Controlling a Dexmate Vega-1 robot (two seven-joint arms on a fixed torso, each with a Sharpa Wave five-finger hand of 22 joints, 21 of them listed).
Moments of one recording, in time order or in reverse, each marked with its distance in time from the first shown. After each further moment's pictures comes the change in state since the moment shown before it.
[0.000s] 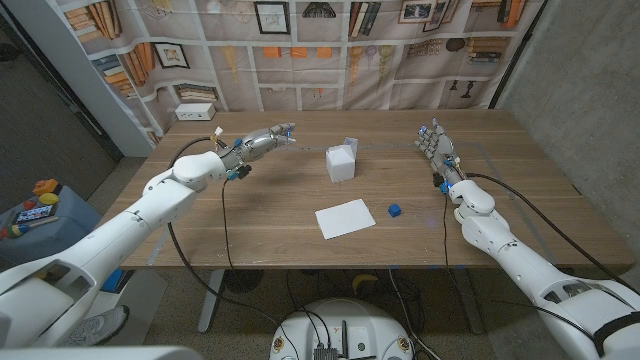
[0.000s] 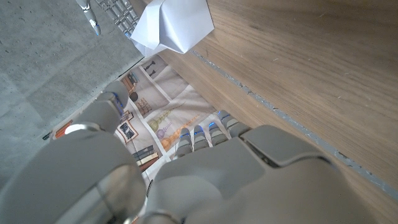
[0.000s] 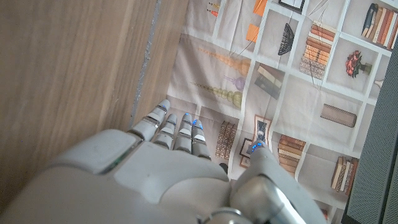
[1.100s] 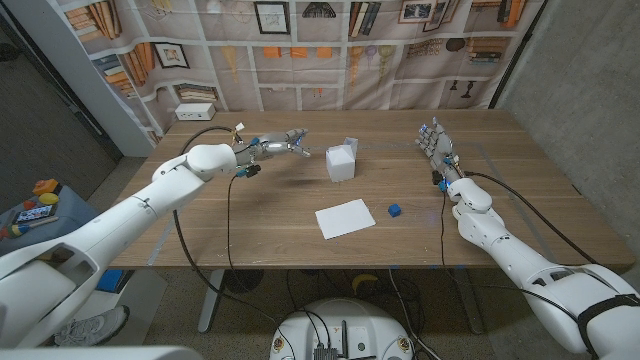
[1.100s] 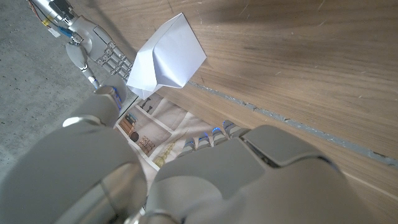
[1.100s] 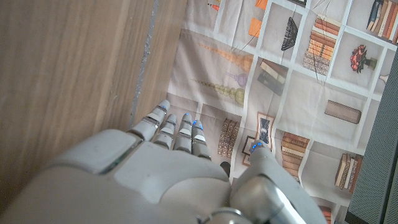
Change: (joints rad) left arm -0.065 0.016 0.091 -0.071 0.181 0.078 -0.010; left_hand 0.059 -0.007 -0.052 0.013 0.000 -0.093 0.045 0.000 0.000 -0.074 0.053 -0.004 0.000 -0.047 0.031 0.000 0.005 -0.132 0.001 0.000 0.000; right arm 0.071 0.045 -0.002 0.144 0.002 0.053 0.049; right_hand 0.000 0.000 0.004 -0.004 0.000 -0.004 -0.004 0.000 0.000 0.000 0.000 0.000 0.000 -0.004 0.004 0.004 -0.005 -0.004 0.004 0.000 0.000
